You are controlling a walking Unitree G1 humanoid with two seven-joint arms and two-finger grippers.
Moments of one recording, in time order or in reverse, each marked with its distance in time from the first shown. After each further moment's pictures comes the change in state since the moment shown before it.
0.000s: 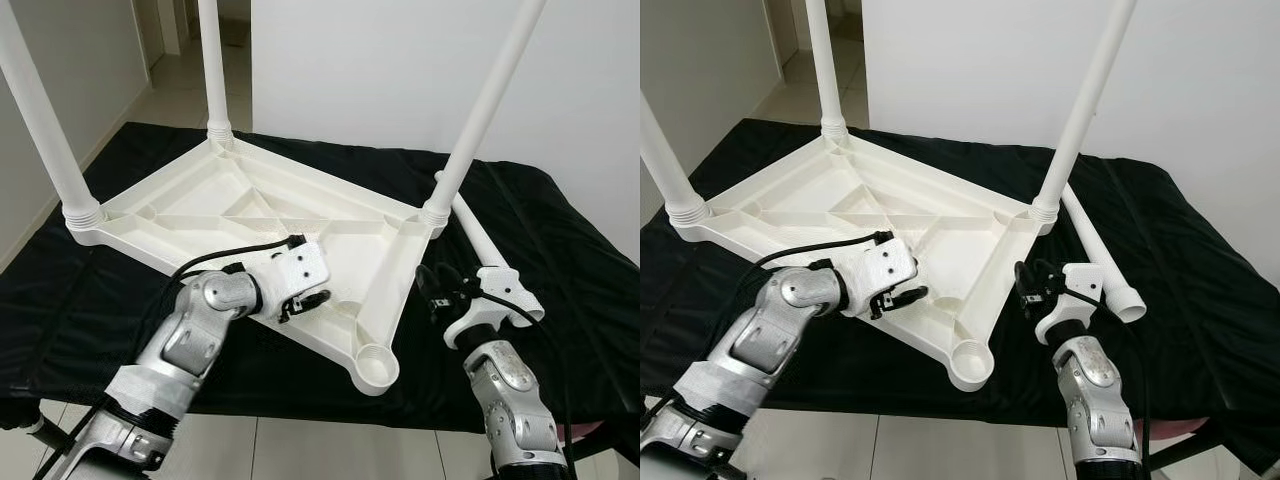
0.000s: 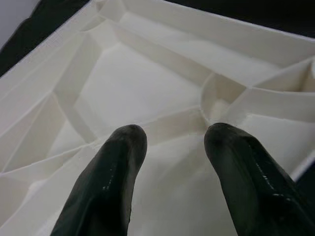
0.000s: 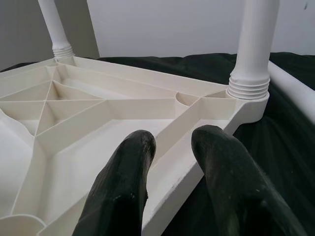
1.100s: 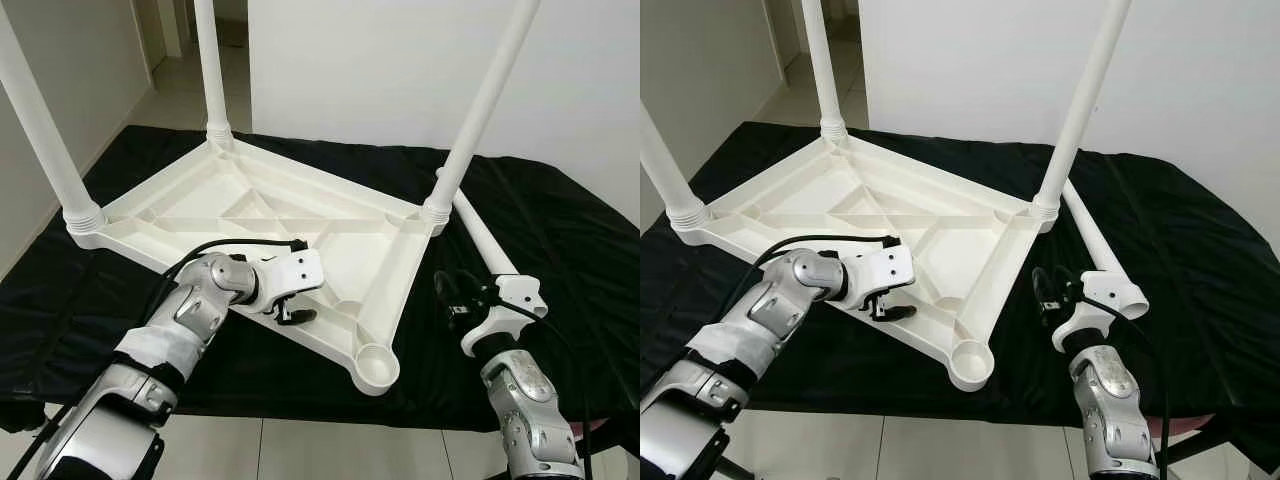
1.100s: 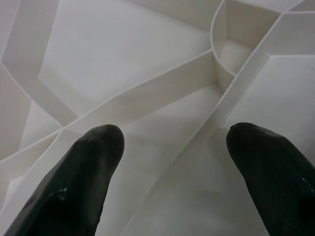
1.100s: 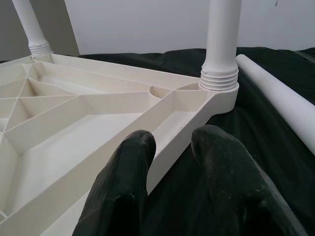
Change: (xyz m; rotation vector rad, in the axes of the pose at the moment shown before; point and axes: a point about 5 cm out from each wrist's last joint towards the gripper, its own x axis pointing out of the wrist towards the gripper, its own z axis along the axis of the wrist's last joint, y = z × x) left arm 0.030 0.018 -0.017 0.092 0.175 -0.155; right arm -0.010 -0.016 0.001 -0.030 0.007 -0.060
